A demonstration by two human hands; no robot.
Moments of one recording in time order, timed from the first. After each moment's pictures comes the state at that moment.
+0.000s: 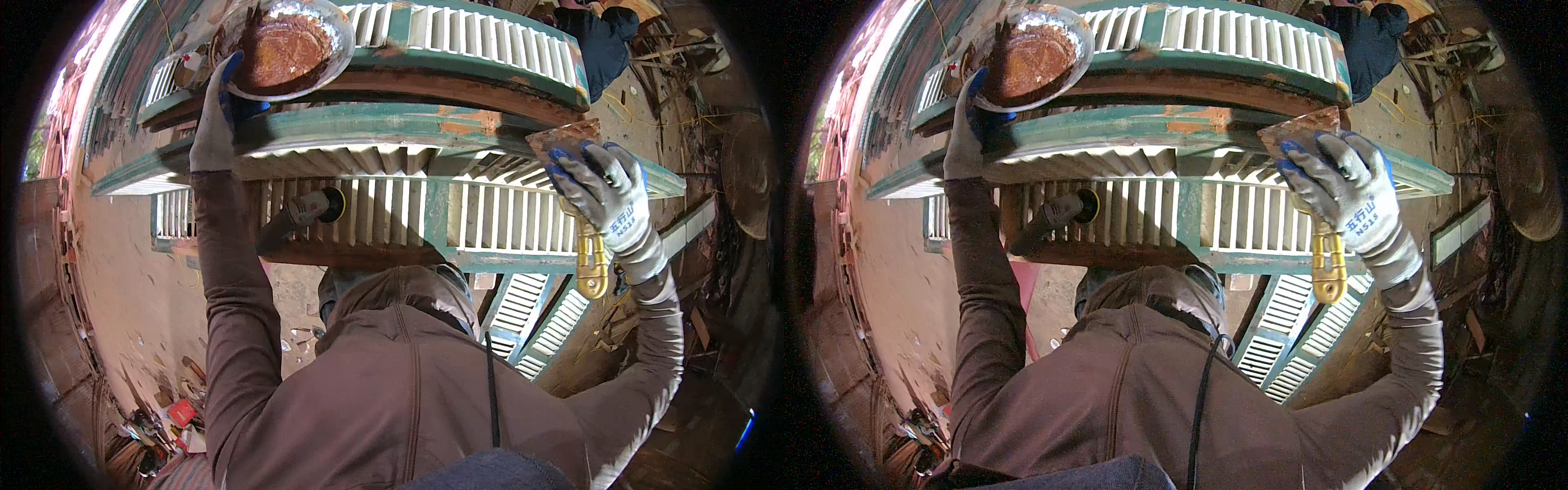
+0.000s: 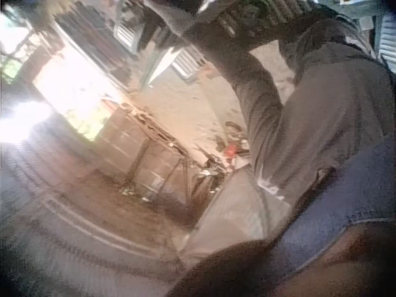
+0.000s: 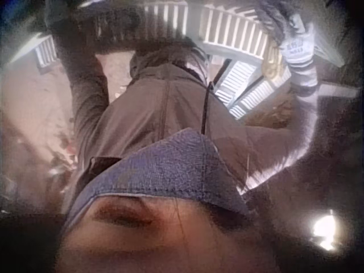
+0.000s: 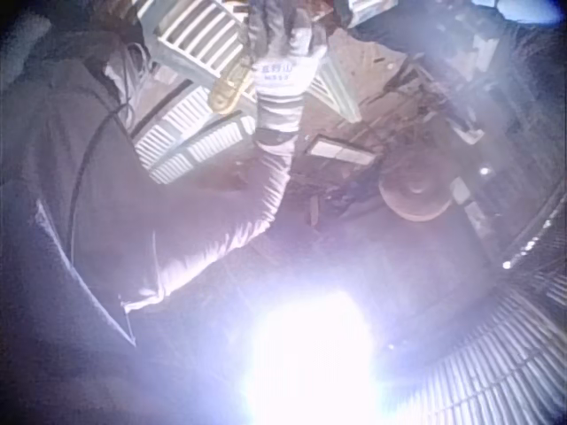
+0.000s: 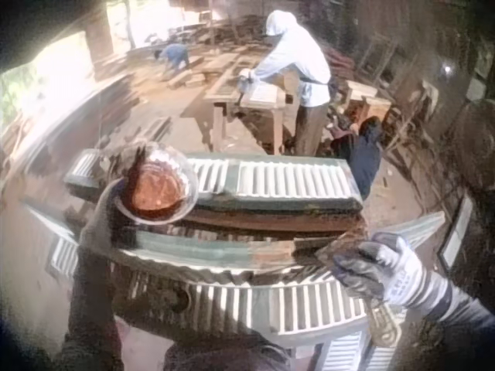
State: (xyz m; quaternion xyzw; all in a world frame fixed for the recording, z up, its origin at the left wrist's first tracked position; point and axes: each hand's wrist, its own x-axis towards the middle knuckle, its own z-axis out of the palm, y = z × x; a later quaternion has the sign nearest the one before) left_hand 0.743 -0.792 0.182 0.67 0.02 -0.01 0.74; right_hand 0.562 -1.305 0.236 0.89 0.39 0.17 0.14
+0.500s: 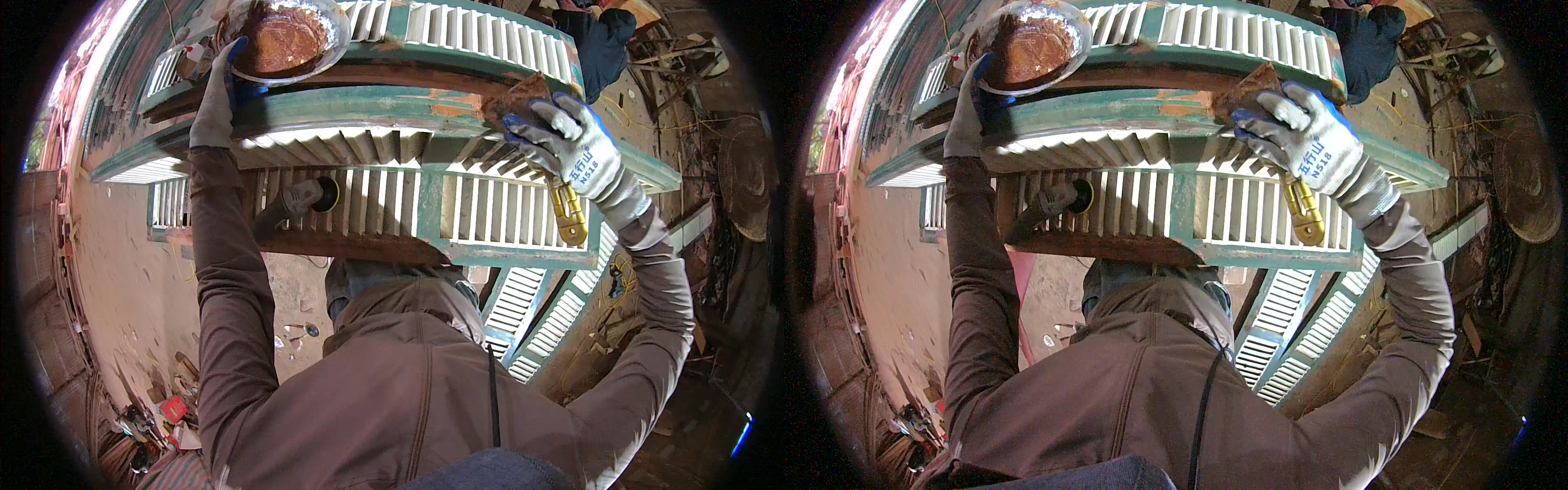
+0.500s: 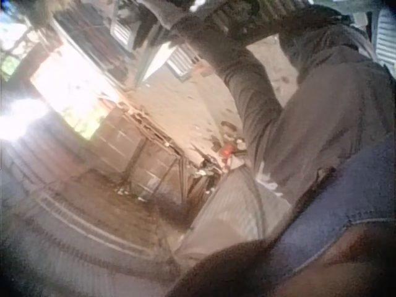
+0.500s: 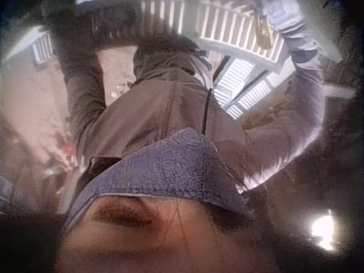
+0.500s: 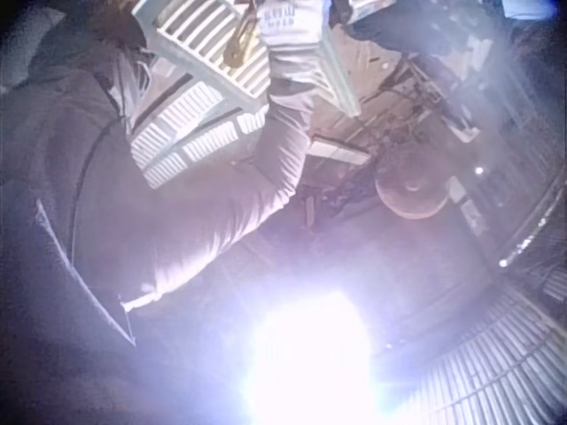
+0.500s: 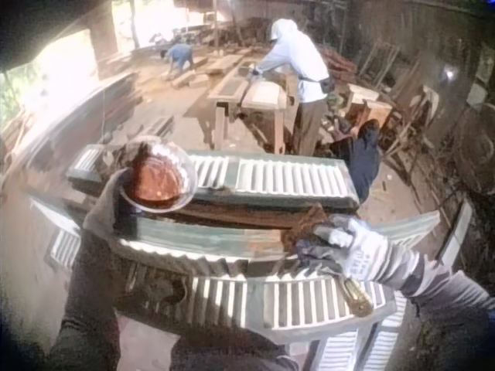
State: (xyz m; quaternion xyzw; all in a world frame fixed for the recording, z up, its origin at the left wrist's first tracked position) left_hand 0.748 -0.798 0.180 0.65 0.02 0.00 0.76; right_hand 0.605 -1.301 0.209 0.84 0.48 0.18 0.20
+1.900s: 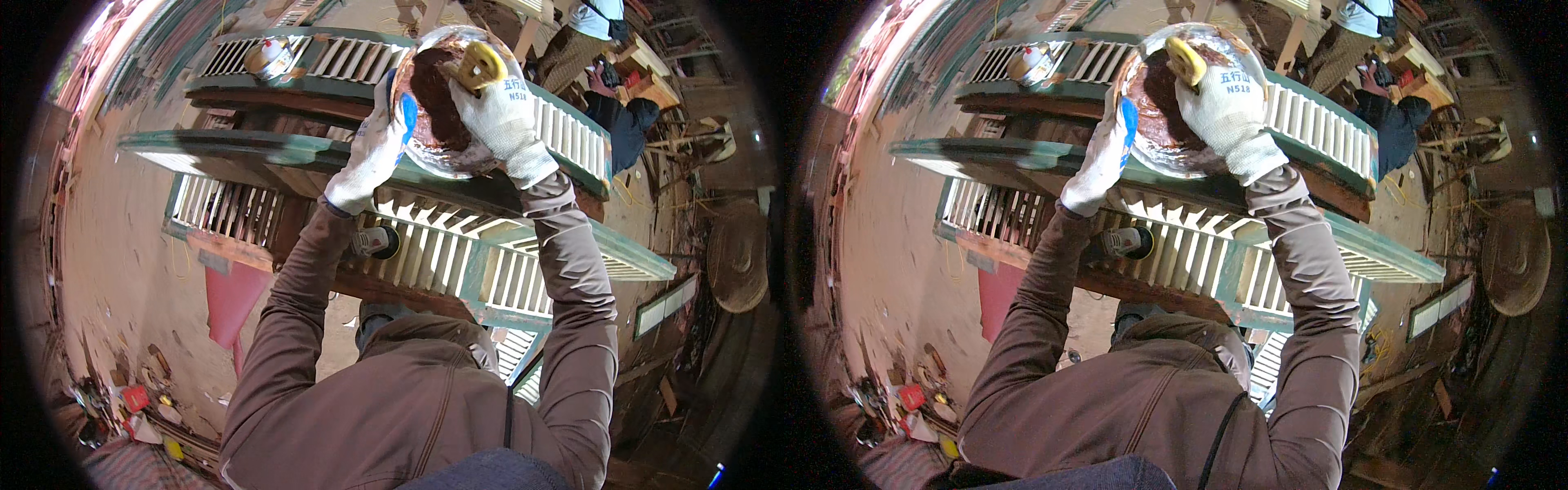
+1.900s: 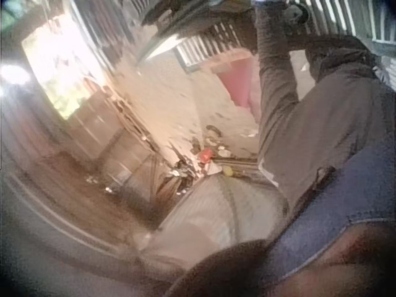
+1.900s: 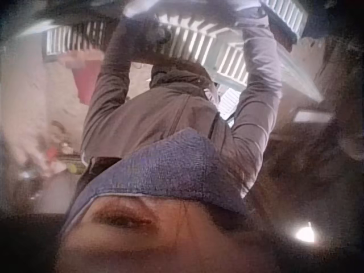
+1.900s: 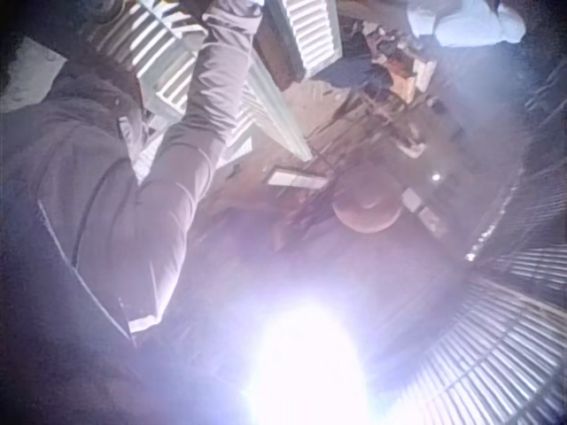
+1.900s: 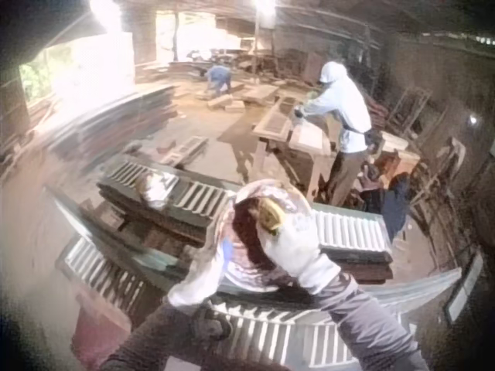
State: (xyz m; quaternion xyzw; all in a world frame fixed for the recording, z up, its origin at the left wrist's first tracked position) left_hand 0.738 -0.807 0.175 0.79 -0.07 0.01 0.61; right_hand 0.777 -1.001 0.233 0.93 0.18 0.25 -0.19
